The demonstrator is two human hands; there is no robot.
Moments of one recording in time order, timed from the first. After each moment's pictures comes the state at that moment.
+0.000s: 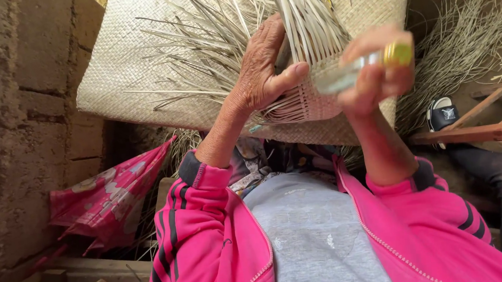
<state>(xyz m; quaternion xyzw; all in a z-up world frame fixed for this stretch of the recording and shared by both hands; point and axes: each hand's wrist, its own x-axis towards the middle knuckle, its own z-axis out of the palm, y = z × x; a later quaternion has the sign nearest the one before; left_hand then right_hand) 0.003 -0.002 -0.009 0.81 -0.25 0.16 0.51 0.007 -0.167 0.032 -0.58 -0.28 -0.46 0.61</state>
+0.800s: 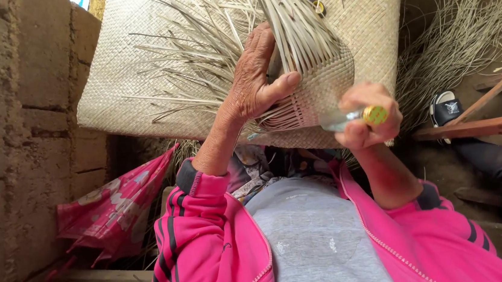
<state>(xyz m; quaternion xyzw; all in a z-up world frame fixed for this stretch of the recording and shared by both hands) 0.011 0.000 -0.003 0.80 -0.27 0.14 0.52 -0.018 -0.213 -0.026 -0.61 -0.33 -0.46 0.55</state>
